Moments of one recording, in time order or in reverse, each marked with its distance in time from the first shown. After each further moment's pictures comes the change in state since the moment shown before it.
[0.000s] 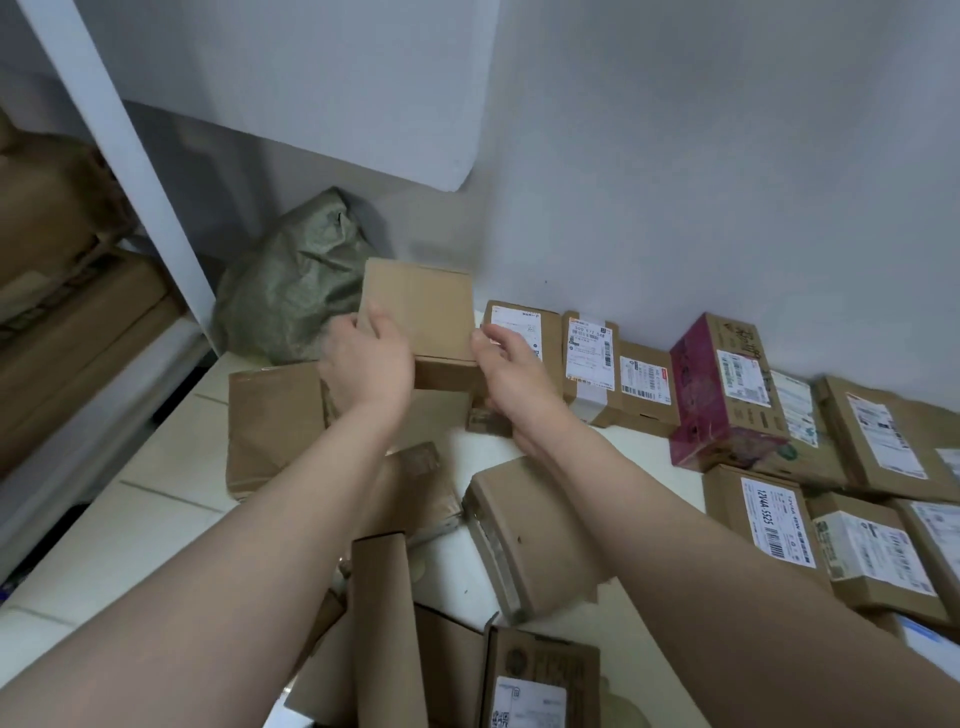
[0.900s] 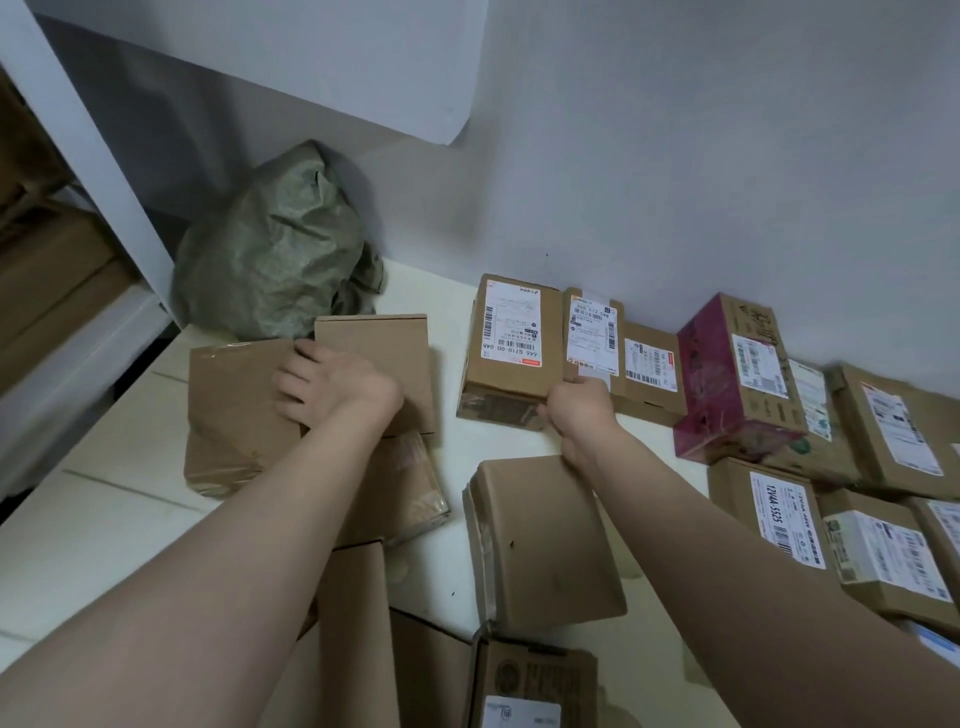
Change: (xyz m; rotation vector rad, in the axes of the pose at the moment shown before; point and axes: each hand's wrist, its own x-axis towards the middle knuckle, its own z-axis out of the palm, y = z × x) left_hand 0.037 -0.063 0.059 0.571 0.015 -0.219; right_hand 0.050 0.073 -0.049 -0.028 0.434 0.377
